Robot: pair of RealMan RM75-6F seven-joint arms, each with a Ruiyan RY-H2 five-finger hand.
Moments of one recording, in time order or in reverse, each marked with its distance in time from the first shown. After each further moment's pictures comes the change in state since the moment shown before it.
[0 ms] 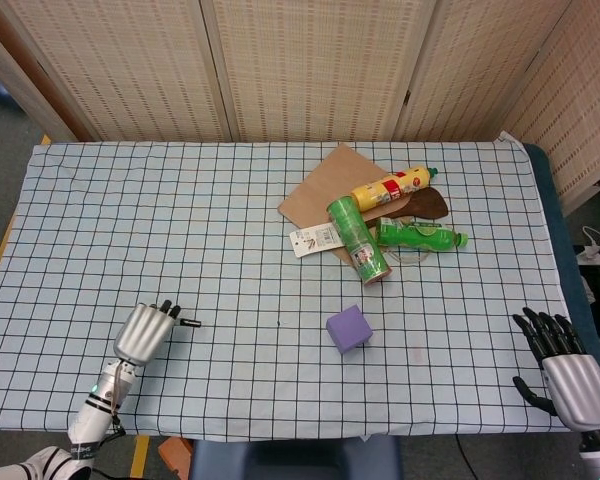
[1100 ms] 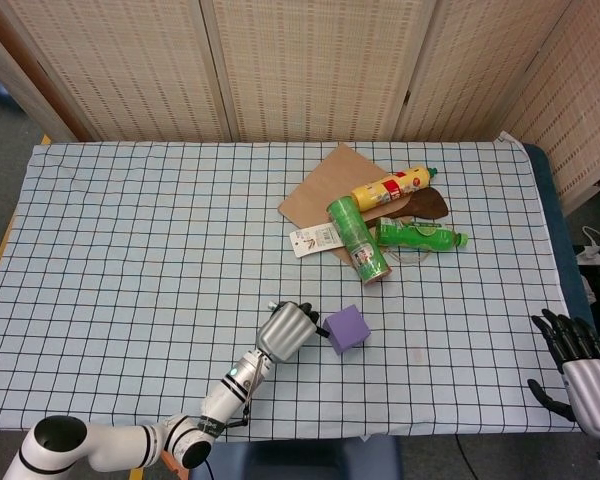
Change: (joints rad) left arm -0.379 -0.397 -0.233 -0.033 -0.084 -0.282 0.457; right arm -0.028 0.036 -0.007 0.017 0.003 0.051 0.083
